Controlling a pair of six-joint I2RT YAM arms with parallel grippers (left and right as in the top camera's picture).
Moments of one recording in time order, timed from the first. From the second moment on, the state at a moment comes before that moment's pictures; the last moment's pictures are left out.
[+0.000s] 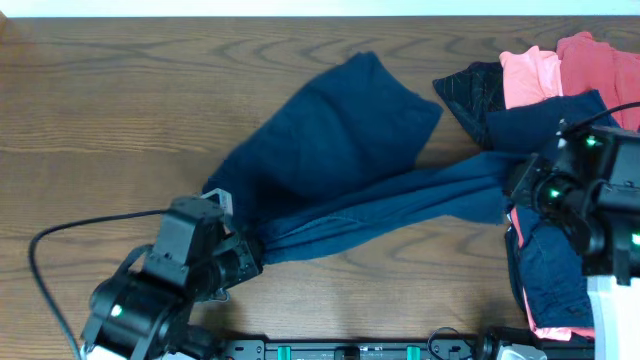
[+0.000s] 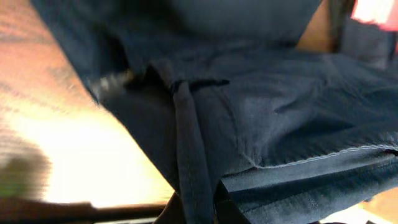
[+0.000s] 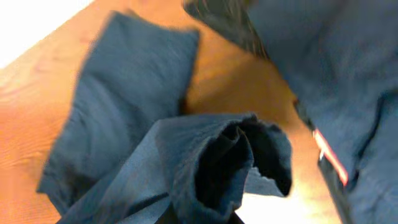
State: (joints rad) left arm -0.41 0.77 0.96 -1.16 0.23 -0.81; right arm -0.13 1.03 1.18 -1.03 -0.22 0.39
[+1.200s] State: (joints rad) left arm -0.31 1.34 0.96 -0.78 -0.34 -1.42; right arm 0.23 1.83 1.25 -0.05 -0.18 0.15
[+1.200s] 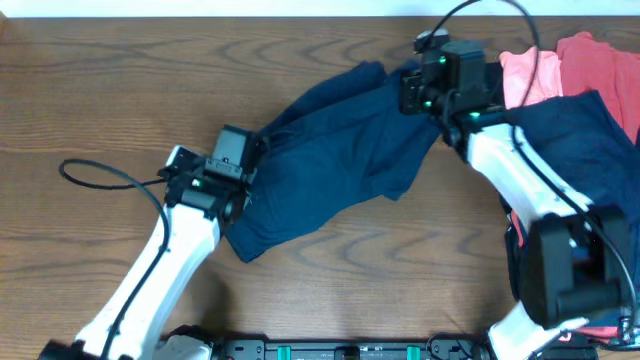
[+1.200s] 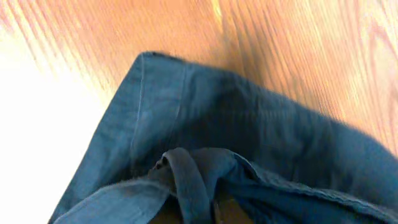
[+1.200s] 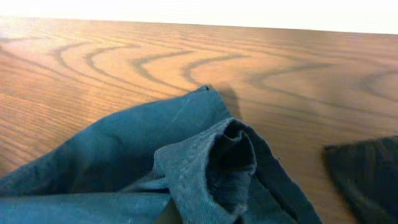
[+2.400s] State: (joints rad) left arm -0.14 1.43 0.77 -0.71 -0.16 -1.12; right arm 0.26 1.92 1.26 -0.52 -0.07 0.15
